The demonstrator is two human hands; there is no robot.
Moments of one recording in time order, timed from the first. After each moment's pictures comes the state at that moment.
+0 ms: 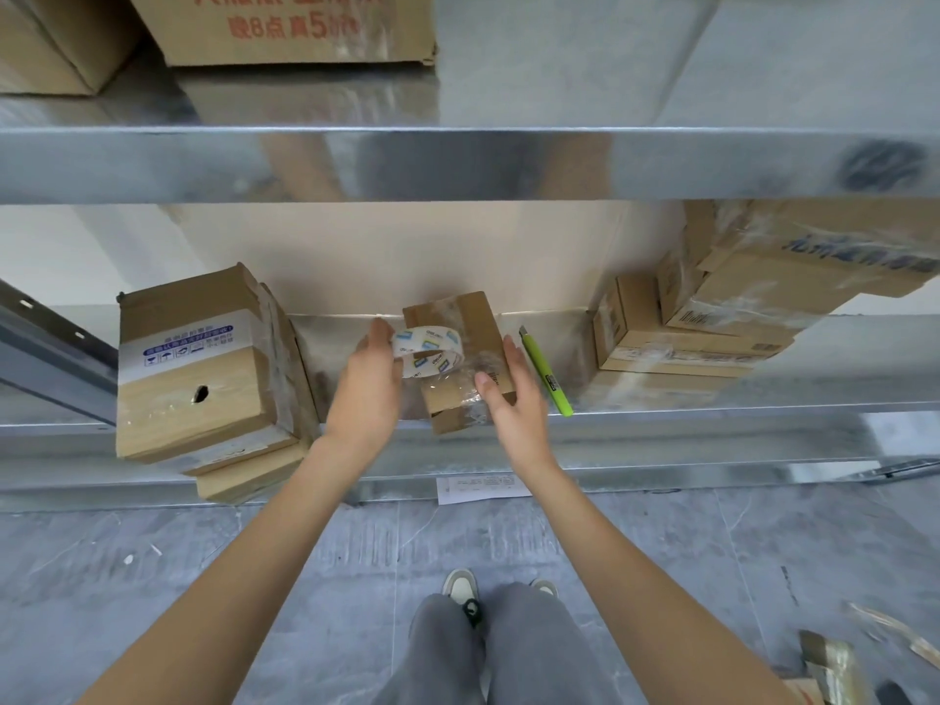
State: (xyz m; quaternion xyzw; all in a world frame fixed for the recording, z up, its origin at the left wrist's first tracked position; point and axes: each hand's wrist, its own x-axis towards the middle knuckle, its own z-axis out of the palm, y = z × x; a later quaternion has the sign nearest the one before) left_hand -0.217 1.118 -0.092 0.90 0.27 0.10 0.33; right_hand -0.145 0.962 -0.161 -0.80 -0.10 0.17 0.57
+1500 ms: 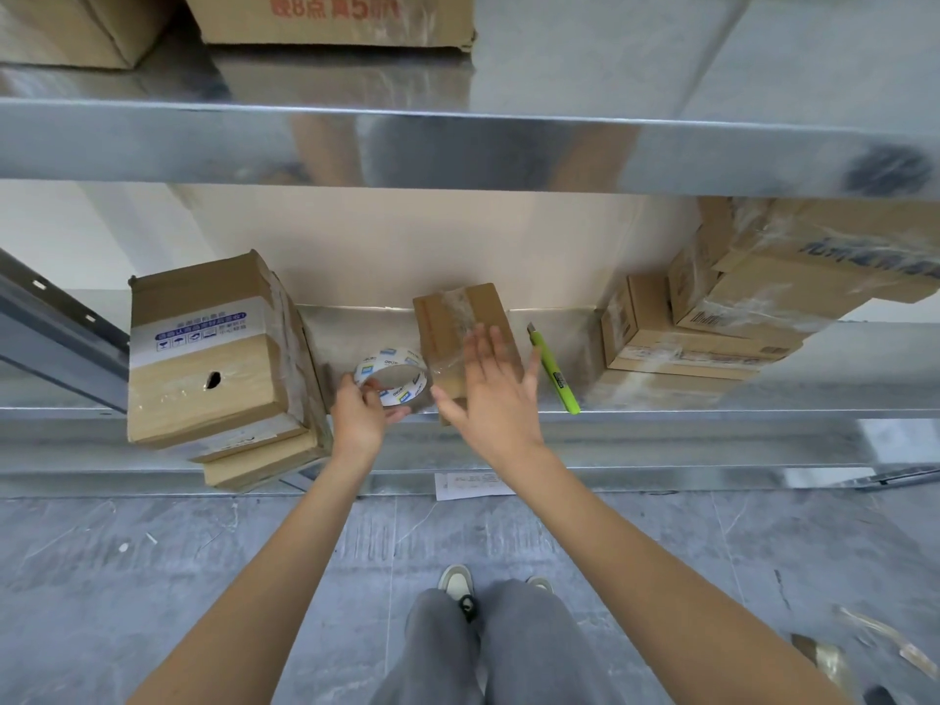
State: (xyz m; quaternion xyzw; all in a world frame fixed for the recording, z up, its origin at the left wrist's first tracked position) left_hand -0.235 1.132 -0.171 0.62 0.46 0.14 0.62; right_hand -0.156 0.991 -0.147 -0.94 -0.34 0.03 0.07
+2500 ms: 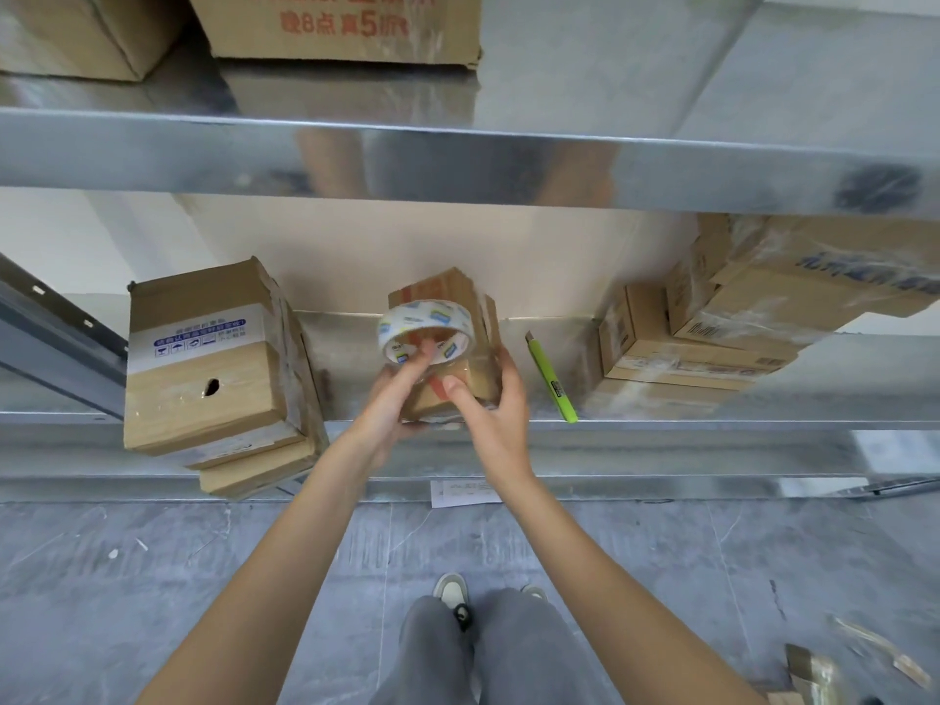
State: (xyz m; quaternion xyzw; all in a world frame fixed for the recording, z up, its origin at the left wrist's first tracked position) left_hand -0.224 1.114 -0.115 0.54 0.36 -0.02 0.76; right_hand -0.179 0.991 -0.125 -0.73 -0.07 0.14 0.66
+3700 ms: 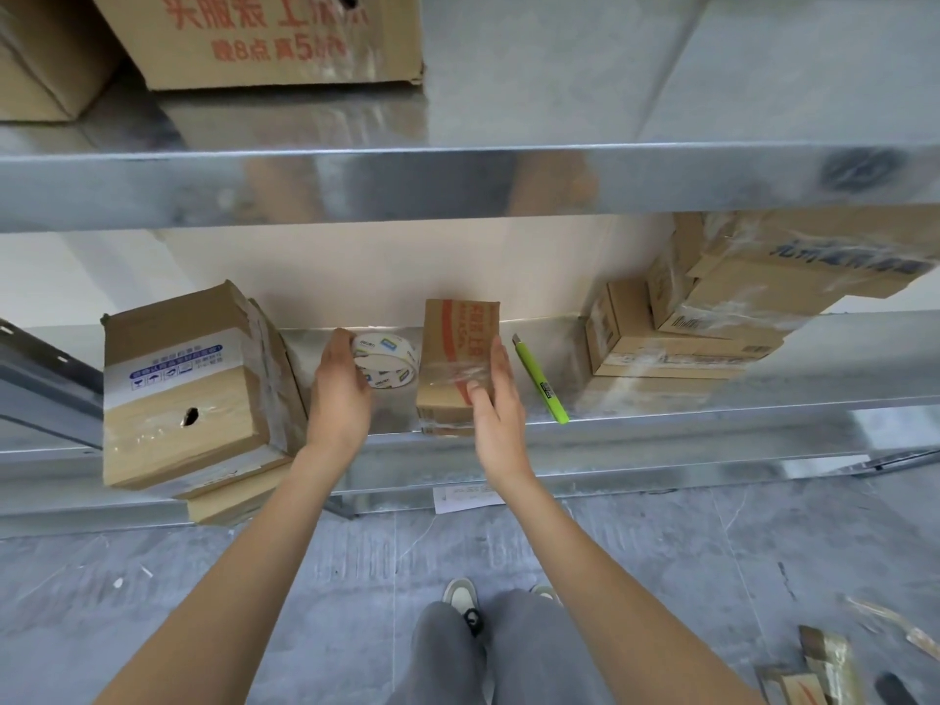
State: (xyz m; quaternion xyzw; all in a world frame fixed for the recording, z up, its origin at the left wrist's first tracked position) left_hand -0.213 1.153 -0.131 0.87 0.29 0.18 0.35; right_hand -0.157 0.985 -0.153 -0.76 -0.08 0.16 0.63
